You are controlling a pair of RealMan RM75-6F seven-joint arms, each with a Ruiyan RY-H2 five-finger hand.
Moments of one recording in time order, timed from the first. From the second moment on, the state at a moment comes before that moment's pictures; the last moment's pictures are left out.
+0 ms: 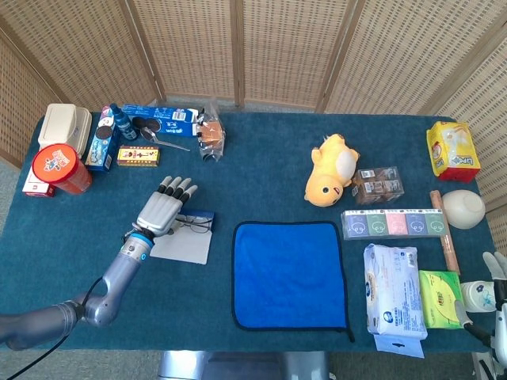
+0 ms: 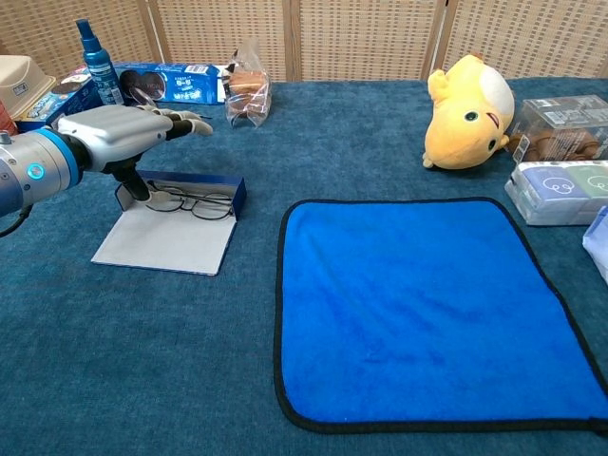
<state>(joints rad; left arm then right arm) -0.77 -1.61 -0.16 -1.28 1.08 0.91 0.49 -0.16 -1.14 0.06 -1.72 -1.57 1.77 -0.03</state>
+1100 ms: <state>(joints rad) -0.80 -1.60 -0.16 -1.31 1.00 0.85 0.50 -0.17 -1.14 0.06 -1.71 -1.57 1.77 -0.01</state>
